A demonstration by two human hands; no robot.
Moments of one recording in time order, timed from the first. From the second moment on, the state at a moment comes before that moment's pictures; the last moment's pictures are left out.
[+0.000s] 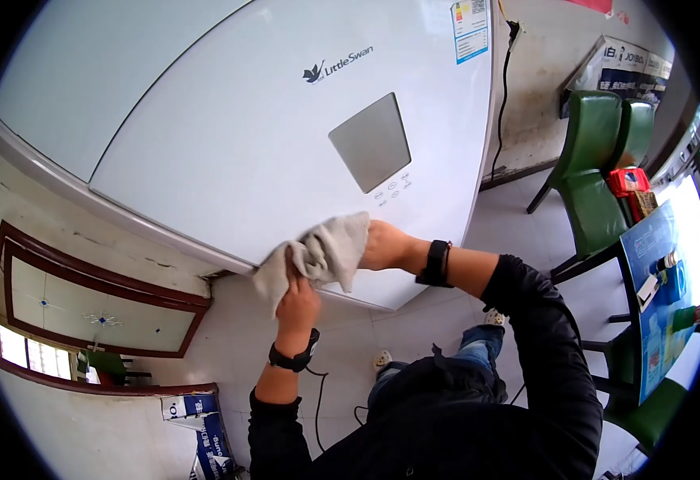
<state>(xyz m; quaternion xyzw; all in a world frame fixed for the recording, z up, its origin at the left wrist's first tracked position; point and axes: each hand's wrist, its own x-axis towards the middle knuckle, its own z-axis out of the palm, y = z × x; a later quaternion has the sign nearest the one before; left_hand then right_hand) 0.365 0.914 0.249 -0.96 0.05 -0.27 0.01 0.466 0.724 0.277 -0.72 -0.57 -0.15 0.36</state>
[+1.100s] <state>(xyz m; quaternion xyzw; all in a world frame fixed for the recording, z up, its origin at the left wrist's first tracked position) 0.367 0.928 0.290 -0.87 0.07 -0.48 0.07 0.463 0.734 0.321 -0.72 -0.45 -0.31 0.42</state>
